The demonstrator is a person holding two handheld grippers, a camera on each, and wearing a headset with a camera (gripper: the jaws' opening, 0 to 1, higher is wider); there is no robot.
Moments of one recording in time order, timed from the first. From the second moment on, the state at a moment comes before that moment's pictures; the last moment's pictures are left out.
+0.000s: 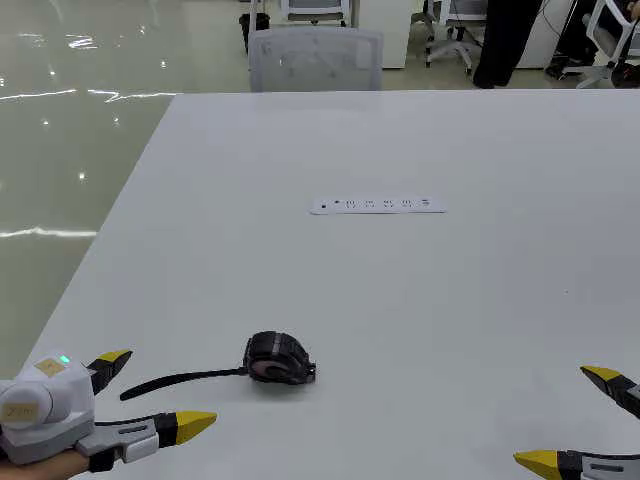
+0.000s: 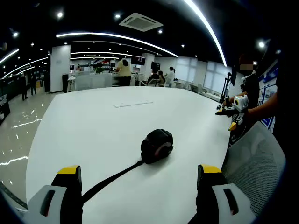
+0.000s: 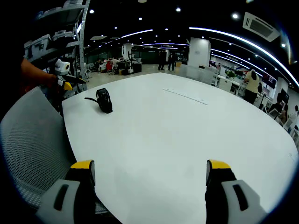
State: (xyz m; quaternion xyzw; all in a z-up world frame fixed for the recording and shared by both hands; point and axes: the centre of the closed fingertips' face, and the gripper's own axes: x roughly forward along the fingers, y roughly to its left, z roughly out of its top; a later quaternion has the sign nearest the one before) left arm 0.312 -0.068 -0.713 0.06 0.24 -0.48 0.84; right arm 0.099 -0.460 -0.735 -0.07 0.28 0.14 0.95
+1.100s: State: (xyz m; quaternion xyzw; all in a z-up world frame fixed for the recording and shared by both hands) left arm 0.300 -0.080 -0.720 0.10 0.26 -0.52 0.81; right arm 0.101 -0.457 -0.730 -0.09 0.29 0.14 0.94
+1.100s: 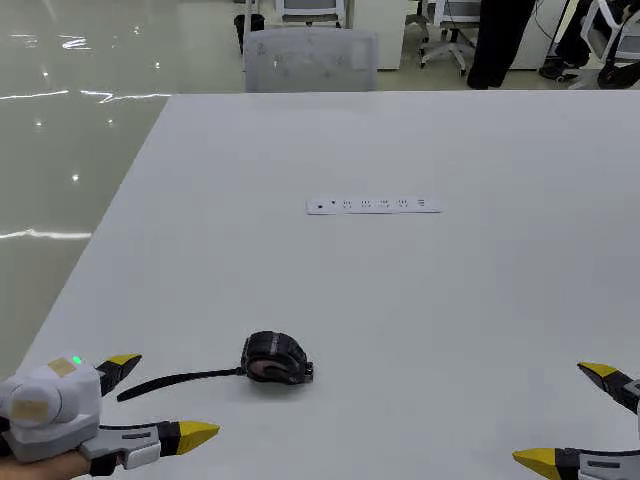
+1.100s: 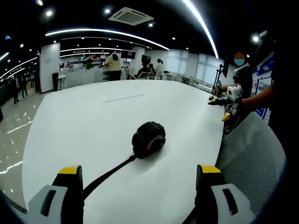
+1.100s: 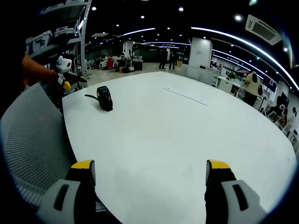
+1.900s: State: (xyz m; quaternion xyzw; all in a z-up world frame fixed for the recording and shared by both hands) left arm 0.314 -0.145 -0.734 0.31 0.27 -0.65 0.63; right arm 0.175 -0.395 -0.710 -0.13 0.25 0.25 0.93
